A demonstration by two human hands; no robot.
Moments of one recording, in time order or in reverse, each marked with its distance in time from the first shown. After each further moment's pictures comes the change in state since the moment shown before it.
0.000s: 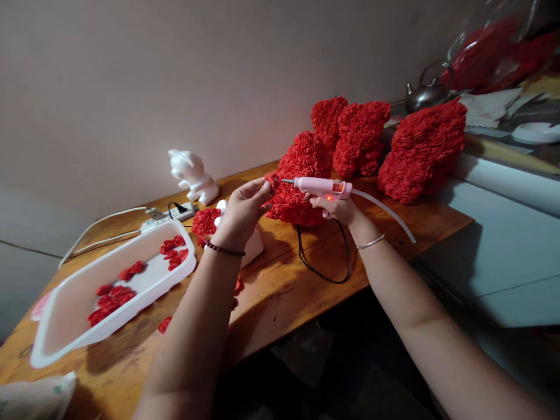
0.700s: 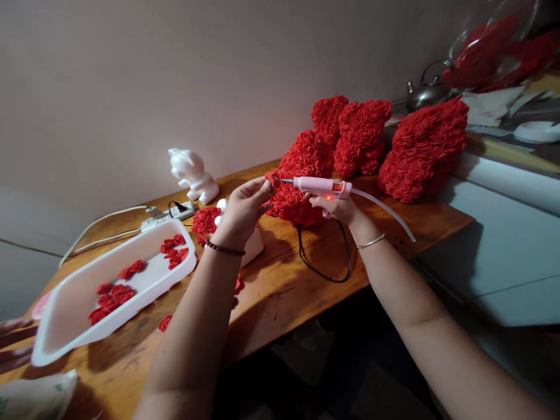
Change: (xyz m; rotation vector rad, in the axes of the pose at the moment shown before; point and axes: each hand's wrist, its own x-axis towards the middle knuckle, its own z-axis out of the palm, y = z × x) left_hand 0.000 0.000 0.000 -0.006 -0.023 0.007; right_hand -0.002 -0.013 0.004 0.195 0.024 0.016
